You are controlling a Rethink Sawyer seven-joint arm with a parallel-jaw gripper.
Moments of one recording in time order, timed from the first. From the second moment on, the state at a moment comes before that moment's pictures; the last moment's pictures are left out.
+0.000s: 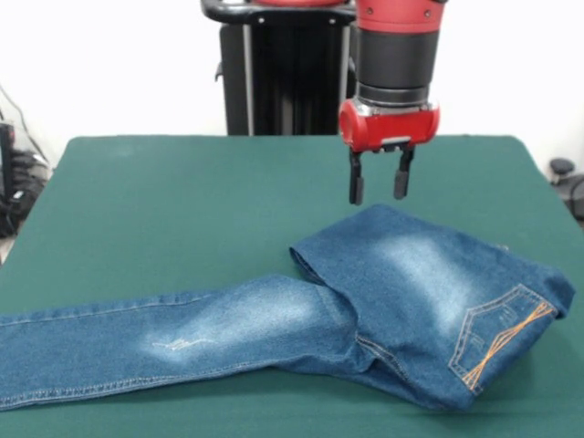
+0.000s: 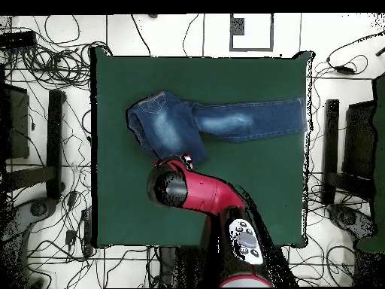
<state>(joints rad) -0.10 -0.66 0.00 1.91 0.10 0.16 1.23</state>
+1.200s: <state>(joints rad) -0.09 -0.66 0.00 1.91 0.12 0.15 1.23</state>
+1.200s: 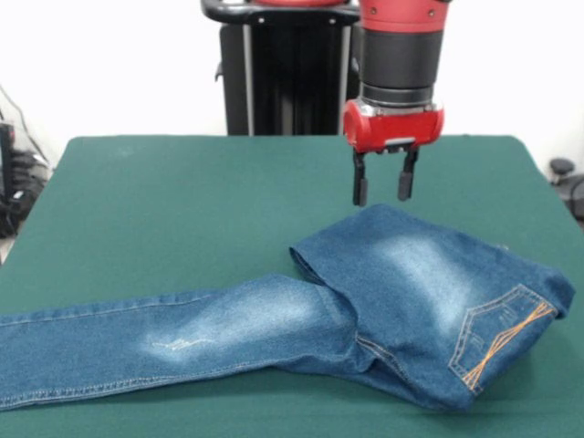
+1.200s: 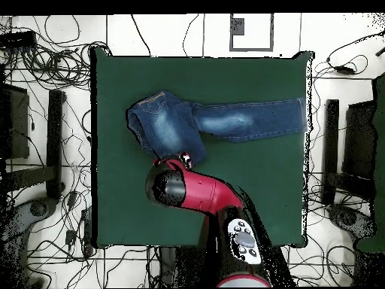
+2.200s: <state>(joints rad) -0.09 -0.62 0.00 1.91 0.14 0.12 1.23</state>
